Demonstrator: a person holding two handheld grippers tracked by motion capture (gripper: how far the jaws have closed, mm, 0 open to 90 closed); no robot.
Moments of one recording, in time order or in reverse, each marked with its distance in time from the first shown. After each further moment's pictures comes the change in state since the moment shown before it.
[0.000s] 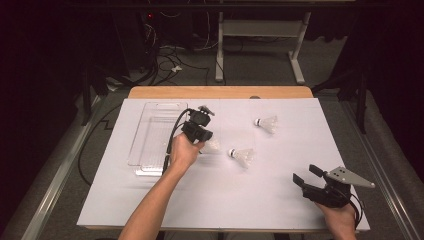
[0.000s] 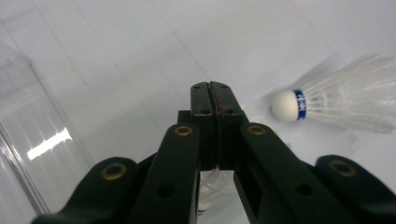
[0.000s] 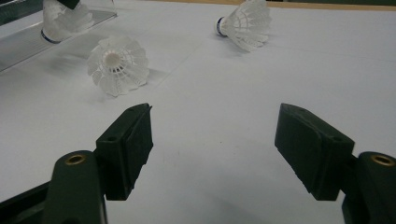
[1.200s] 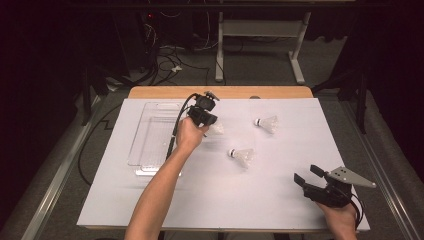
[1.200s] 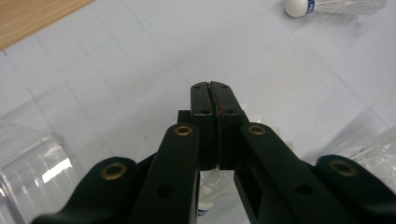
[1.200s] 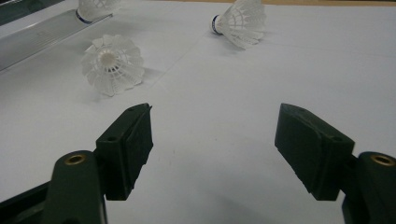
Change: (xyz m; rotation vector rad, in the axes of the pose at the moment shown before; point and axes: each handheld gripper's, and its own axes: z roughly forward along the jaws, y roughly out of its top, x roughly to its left) left arm 0.020 0.042 0.025 -0.044 0.036 0.061; right arm -0.003 -0.001 0.000 0.005 -0.008 0.016
